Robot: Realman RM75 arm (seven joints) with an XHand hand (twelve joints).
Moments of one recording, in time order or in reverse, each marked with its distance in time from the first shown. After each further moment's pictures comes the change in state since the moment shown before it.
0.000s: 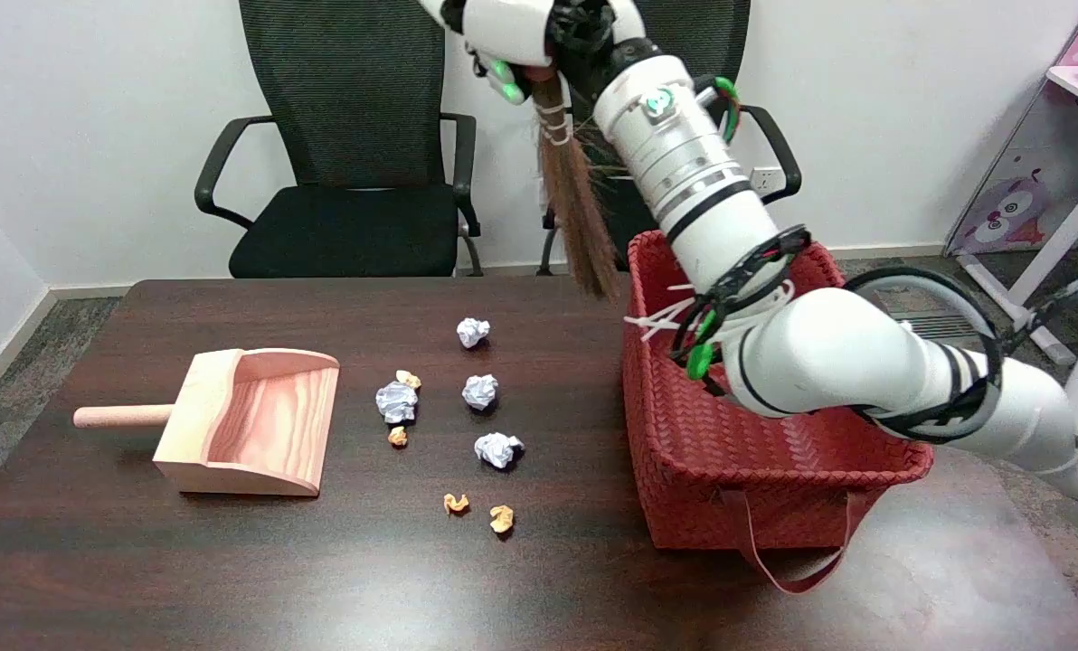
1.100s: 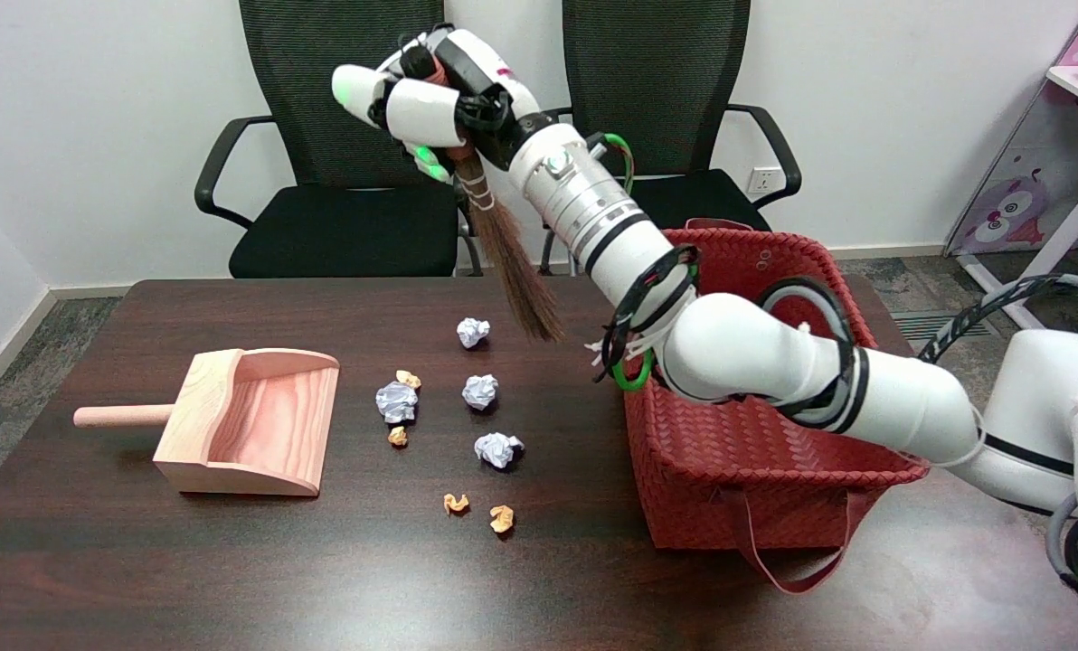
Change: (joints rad) arm 0.017 -0.144 -0.040 0.353 -0.118 -0.256 0.251
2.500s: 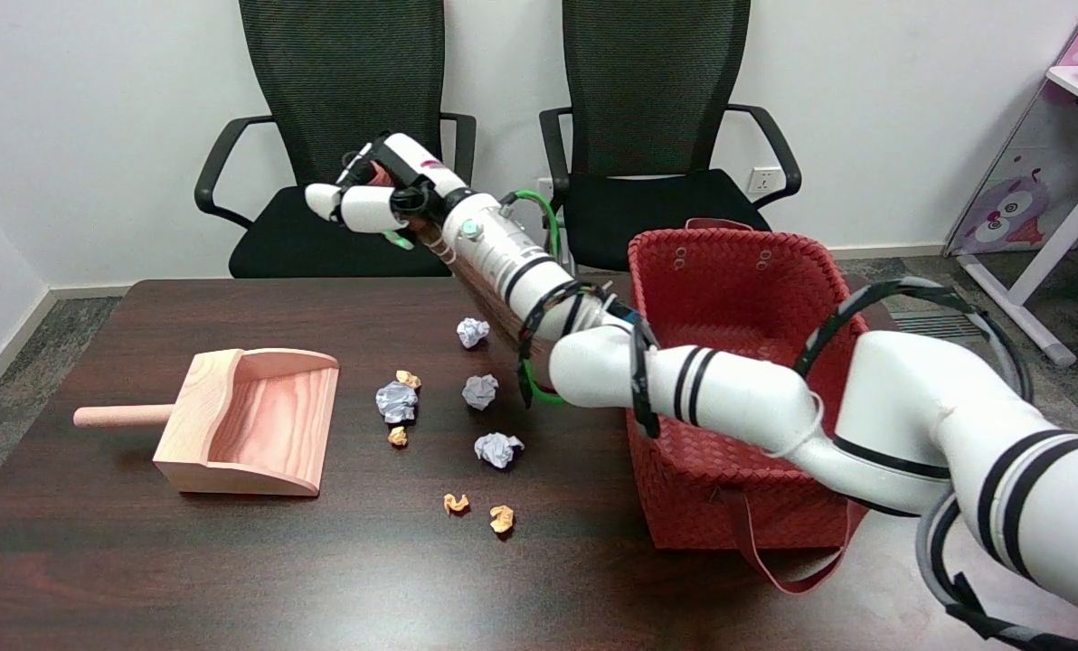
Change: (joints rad) arm 0.077 -0.348 -0.063 0.803 -0.610 -0.135 0.534
